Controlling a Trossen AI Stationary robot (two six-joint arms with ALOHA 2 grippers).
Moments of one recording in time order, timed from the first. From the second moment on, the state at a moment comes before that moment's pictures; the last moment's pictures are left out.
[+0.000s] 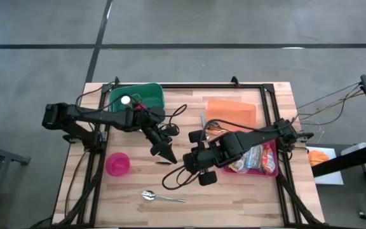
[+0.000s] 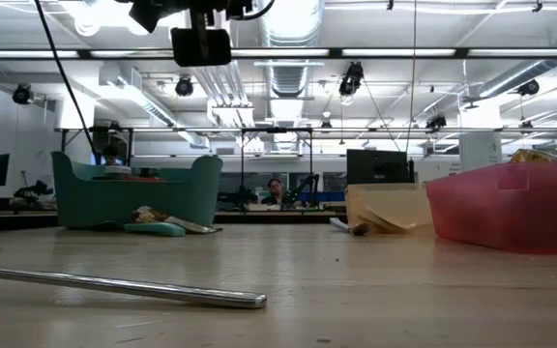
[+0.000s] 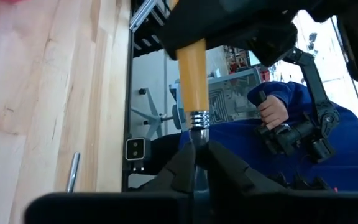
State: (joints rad) left arm 0.04 1.45 1.02 -0.02 0.86 -0.89; right arm 0.36 2.01 2.21 -1.33 0.29 0.05
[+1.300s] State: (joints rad) left arm 0.15 1.41 1.10 0.03 0.83 -0.83; right arm 0.35 2.00 2.21 -1.36 0.33 0.31
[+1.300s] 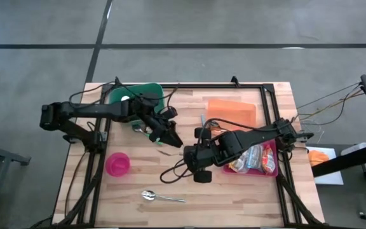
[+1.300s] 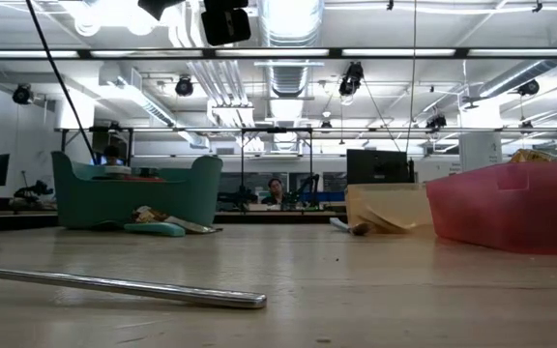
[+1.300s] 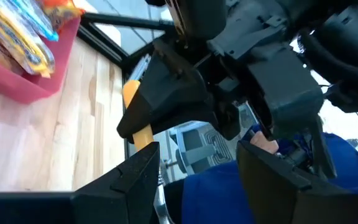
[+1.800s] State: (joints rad) left arm 0.23 1.28 1.09 0.03 0.80 -0.78; right arm 0.27 1.83 2.05 -1.38 0.37 0.37
